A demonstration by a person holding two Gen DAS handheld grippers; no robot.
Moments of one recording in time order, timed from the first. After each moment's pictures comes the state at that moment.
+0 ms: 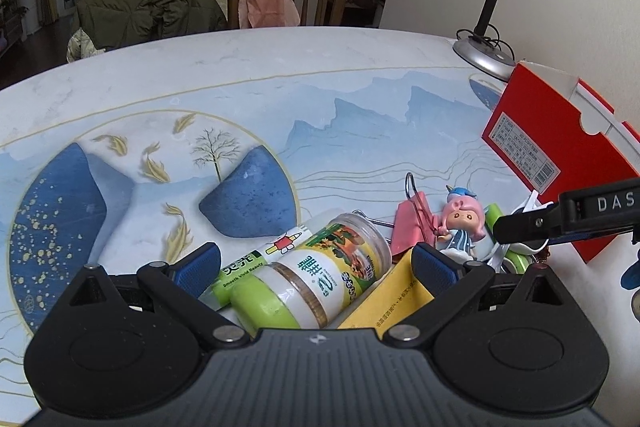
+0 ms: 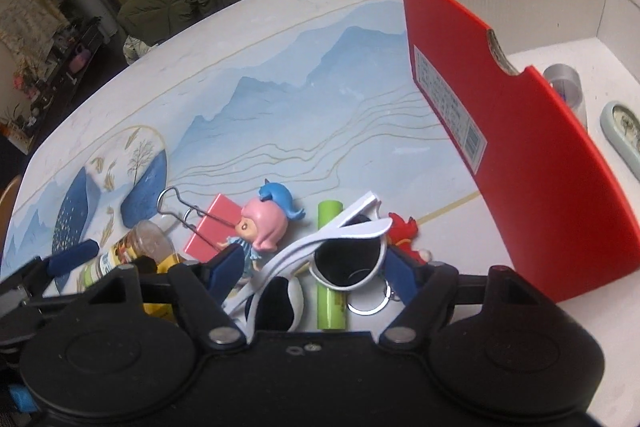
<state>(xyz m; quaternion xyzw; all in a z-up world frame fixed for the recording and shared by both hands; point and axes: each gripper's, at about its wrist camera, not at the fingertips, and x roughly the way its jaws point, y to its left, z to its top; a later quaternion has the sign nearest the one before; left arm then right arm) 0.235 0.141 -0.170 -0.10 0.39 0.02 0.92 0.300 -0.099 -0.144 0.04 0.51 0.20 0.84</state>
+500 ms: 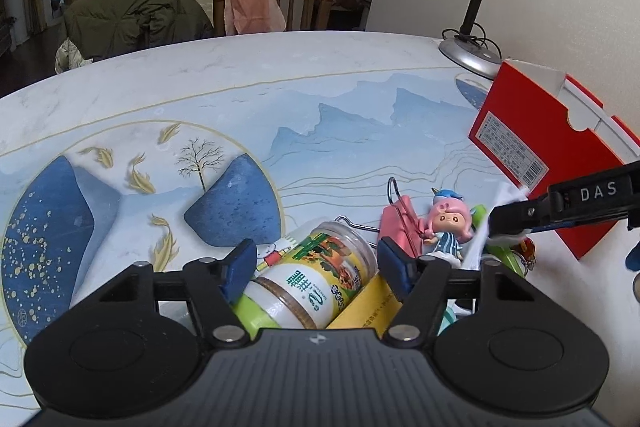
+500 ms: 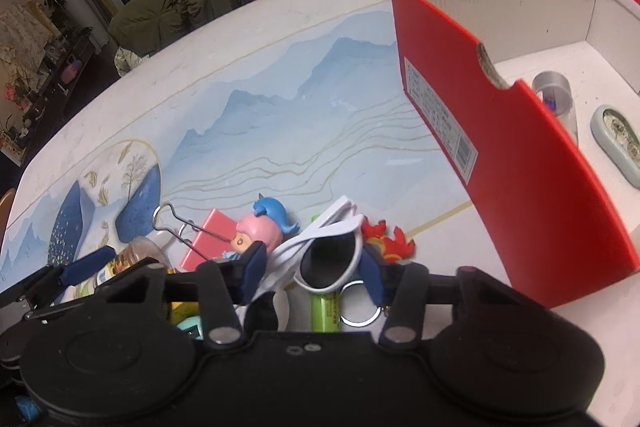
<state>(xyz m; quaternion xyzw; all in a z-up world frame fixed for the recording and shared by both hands) 0.235 0.133 -0.165 -0.08 0.38 0.01 0.92 0.300 -0.099 -0.135 0.04 0.50 0.19 0.85</state>
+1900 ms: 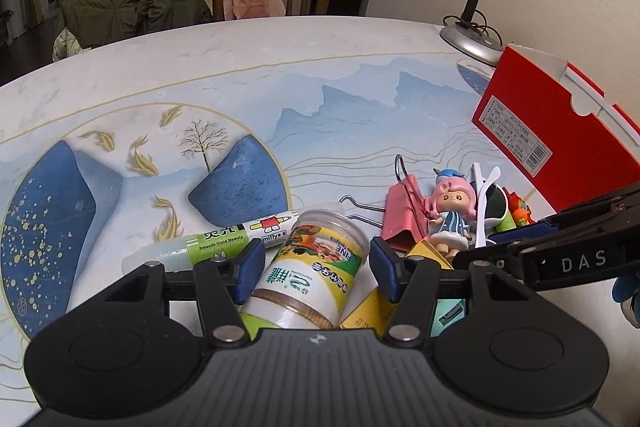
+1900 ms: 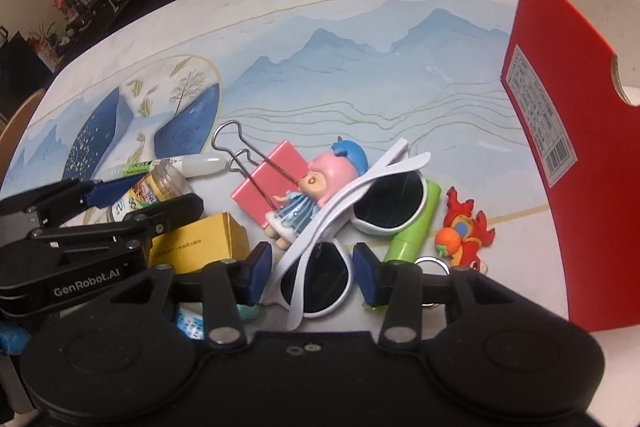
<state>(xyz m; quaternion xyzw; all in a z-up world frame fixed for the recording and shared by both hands) 0.232 0.139 -0.173 -0.09 0.40 0.00 0.91 0.285 -0.060 -0.153 -0.05 0.52 0.28 0.80</state>
